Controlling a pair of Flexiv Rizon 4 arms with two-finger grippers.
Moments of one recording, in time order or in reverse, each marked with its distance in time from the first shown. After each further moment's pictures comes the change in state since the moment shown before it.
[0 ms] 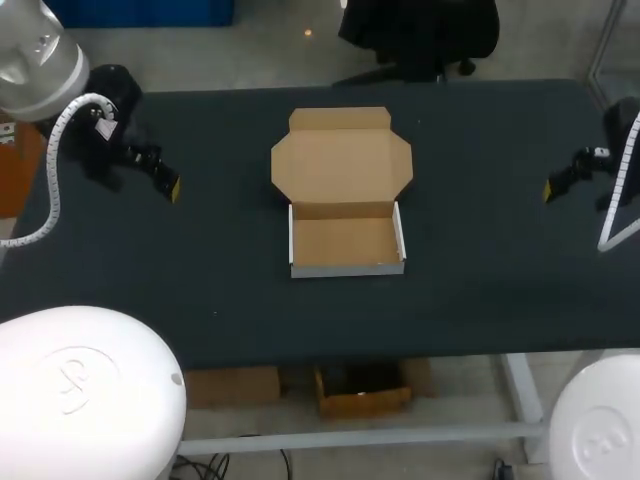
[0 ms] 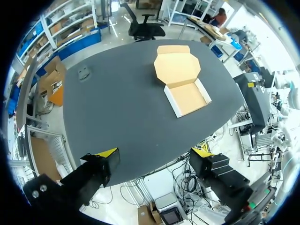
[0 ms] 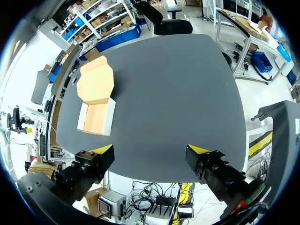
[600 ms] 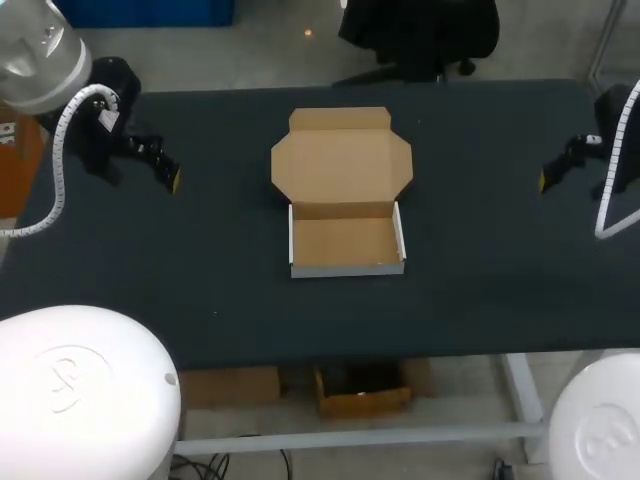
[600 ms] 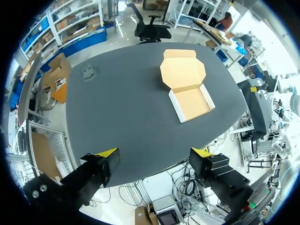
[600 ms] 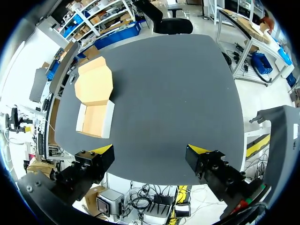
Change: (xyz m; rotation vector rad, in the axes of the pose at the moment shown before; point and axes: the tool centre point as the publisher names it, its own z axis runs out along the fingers) left arm -0.007 -0.011 0.001 0.012 -0.019 -0.047; right arm 0.003 0.017 0.003 0.026 -0.016 -0.015
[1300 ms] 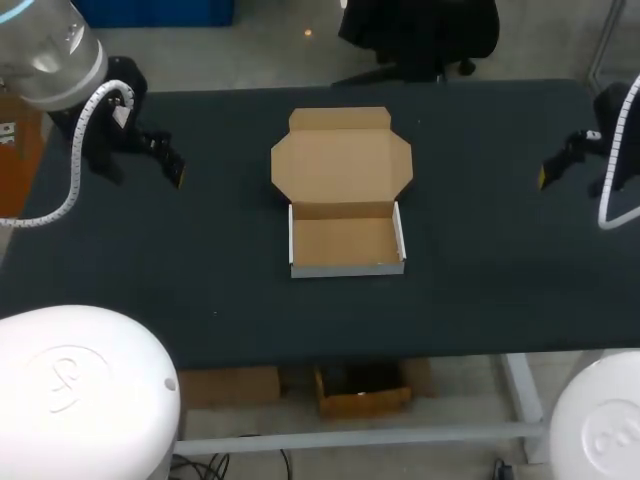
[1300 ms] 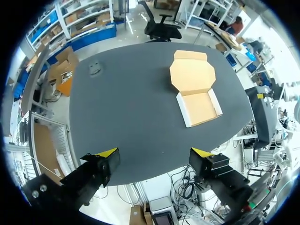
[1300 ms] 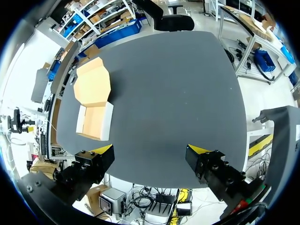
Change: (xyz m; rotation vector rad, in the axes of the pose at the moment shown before) left arm -0.006 -0.011 0.013 -0.015 -0.043 -0.076; right arm -0.008 0.011 0.010 0.027 0.024 0.013
